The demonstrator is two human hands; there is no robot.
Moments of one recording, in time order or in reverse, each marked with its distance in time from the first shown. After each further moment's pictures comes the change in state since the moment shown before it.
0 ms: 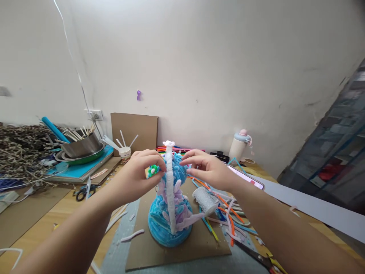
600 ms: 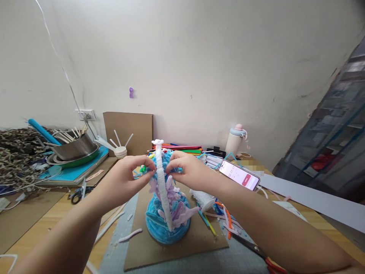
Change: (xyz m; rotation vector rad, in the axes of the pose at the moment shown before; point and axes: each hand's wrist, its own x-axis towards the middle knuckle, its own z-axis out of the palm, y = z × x) left_hand -0.007 -0.005 0.001 -0.048 -0.027 -0.200; right_hand 0.018 0.006 0.027 -0.330 -0.044 -0.186
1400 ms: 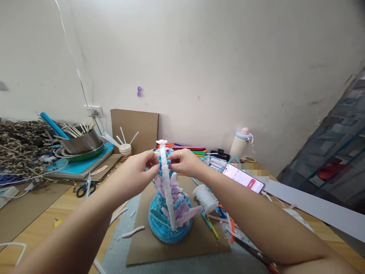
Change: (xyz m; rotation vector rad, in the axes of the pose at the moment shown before) left_hand 0.007 0.002 0.004 0.044 -0.038 -0.212; right_hand 0.040 0.035 0.031 0.399 -0.025 0.125
